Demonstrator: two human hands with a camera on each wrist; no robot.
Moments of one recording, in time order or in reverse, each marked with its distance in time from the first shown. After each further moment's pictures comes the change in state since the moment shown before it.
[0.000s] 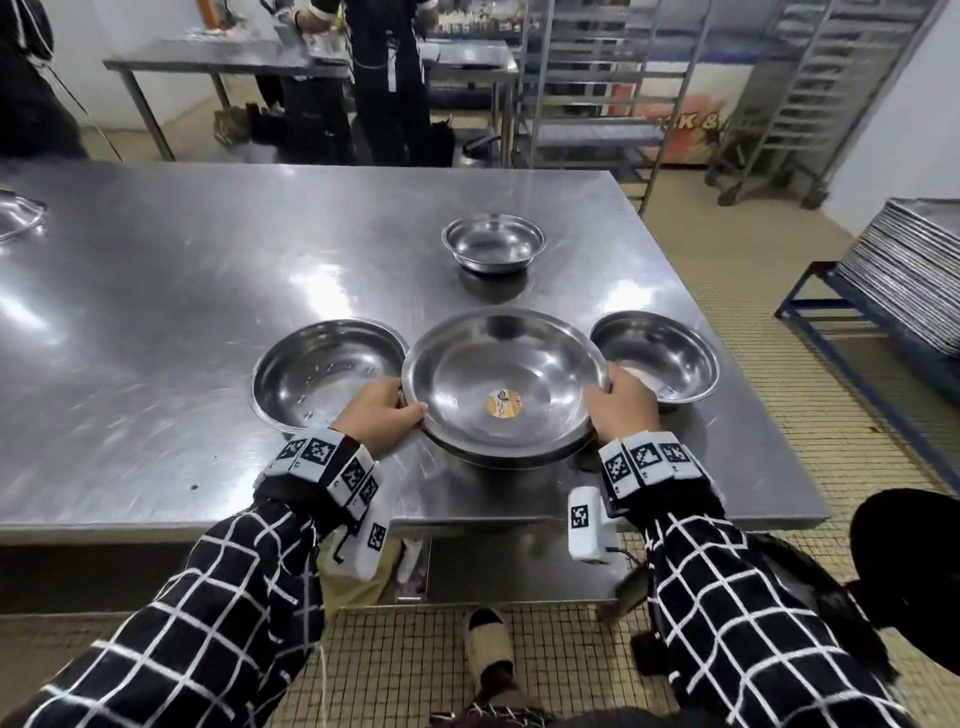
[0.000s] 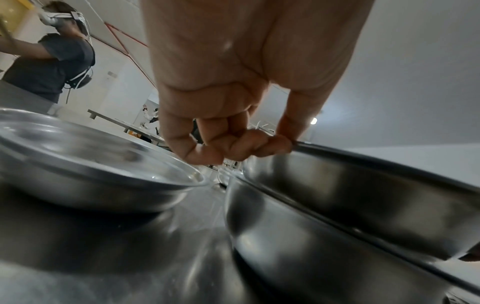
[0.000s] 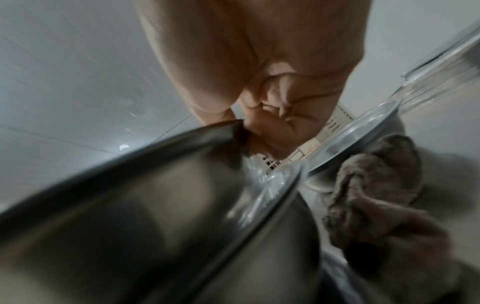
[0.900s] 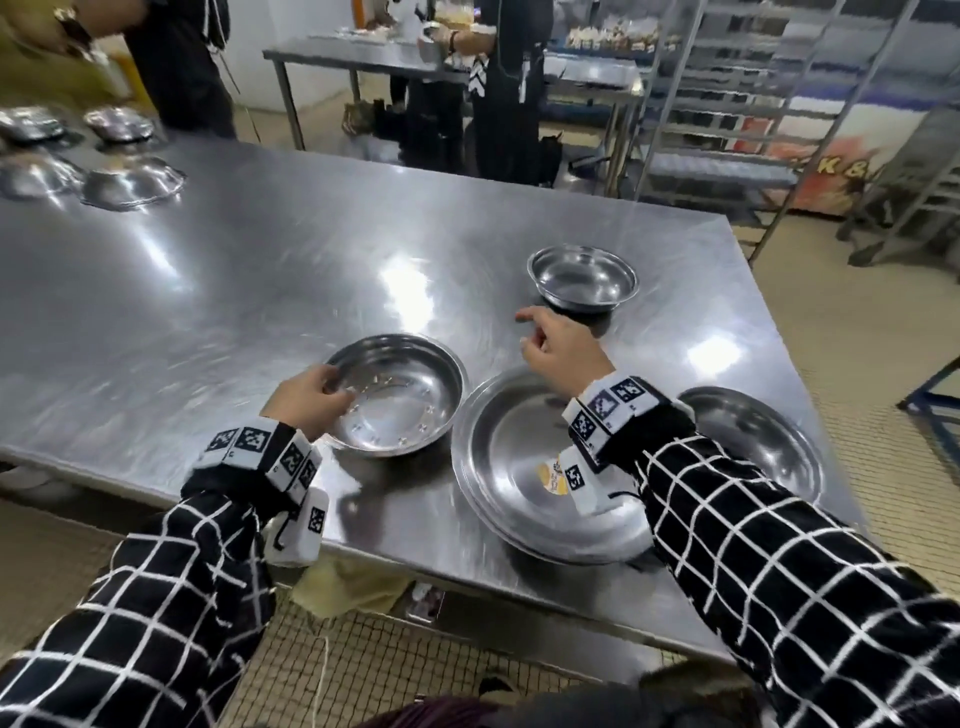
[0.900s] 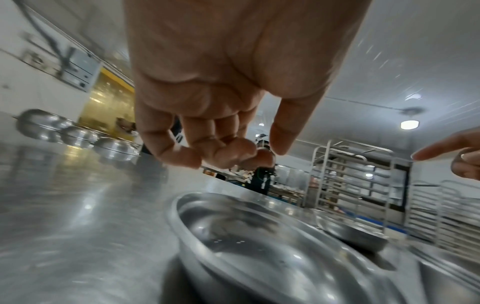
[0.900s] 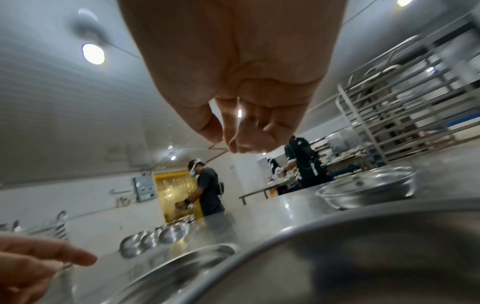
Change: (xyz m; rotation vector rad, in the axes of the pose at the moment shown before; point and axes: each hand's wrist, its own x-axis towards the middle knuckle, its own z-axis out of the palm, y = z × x) left_hand 0.013 -0.055 -0.088 0.066 0.395 -0.302; right_hand 0.076 -0.137 0.048 -0.106 -0.316 -0.680
